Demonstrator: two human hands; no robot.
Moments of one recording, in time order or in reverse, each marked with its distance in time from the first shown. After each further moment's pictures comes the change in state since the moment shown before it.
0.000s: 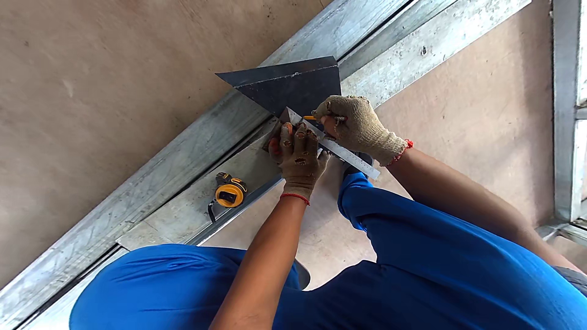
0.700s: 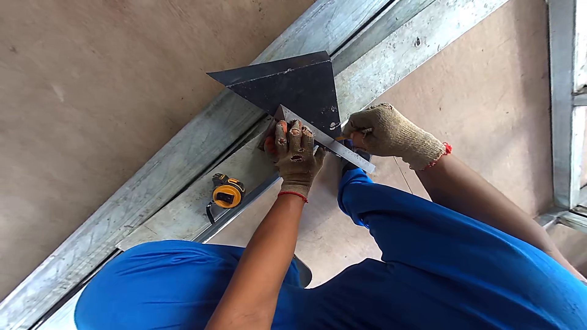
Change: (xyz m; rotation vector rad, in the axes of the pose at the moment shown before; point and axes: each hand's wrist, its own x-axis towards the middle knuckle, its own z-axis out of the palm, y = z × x) left_hand 0.002 0.001 -0.003 0.003 0.022 0.027; right_hand -0.049 0.015 -0.049 -0.120 -0.269 0.032
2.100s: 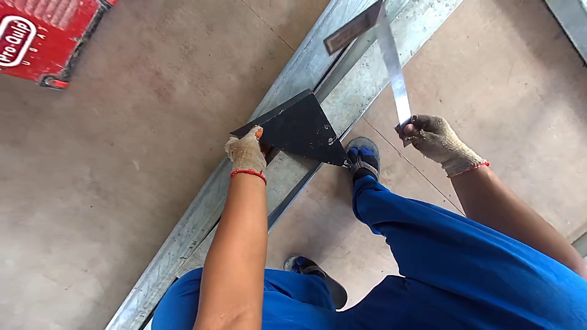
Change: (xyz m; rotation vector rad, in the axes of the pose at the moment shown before) left_hand 0.141 -0.083 -0.046 -0.657 -0.326 -1.136; right_hand -0.116 0.087 0.020 0.591 0.572 0.337
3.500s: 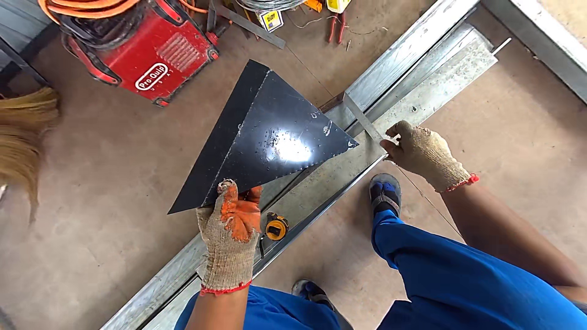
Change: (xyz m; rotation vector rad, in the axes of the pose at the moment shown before) left_hand -0.140 0.002 -0.162 -1.127 -0.228 0.460; right_hand 0.062 -0.135 0.064 -0.829 -0.002 -0.004
